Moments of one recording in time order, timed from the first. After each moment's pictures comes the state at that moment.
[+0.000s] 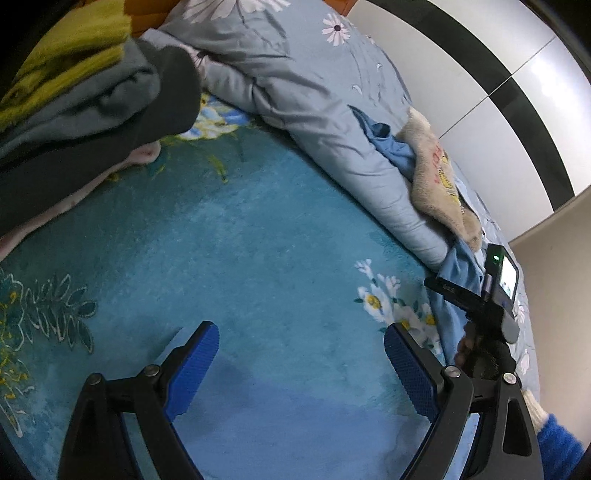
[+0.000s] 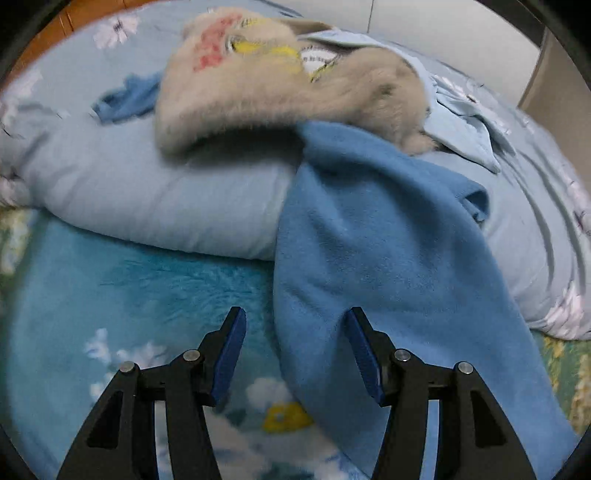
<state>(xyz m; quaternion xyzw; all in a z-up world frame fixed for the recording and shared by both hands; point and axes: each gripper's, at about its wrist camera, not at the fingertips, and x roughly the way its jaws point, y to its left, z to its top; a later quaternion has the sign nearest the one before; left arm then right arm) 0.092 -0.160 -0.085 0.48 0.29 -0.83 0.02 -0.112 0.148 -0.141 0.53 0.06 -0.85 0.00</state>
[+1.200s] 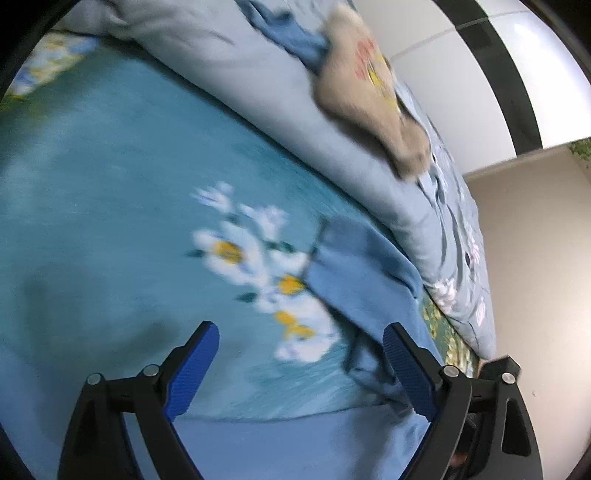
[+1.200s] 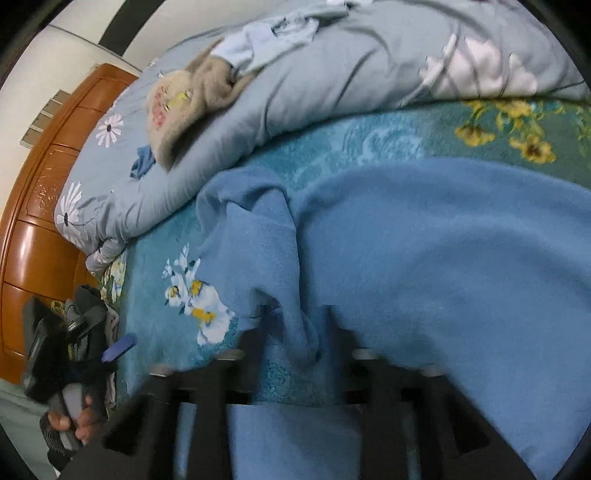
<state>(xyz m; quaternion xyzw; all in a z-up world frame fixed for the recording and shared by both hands) -0.012 -0.015 -0.129 0.58 0.32 -0.74 -0.14 0.039 0.323 -0.119 0.53 -0.27 -0.80 0.10</state>
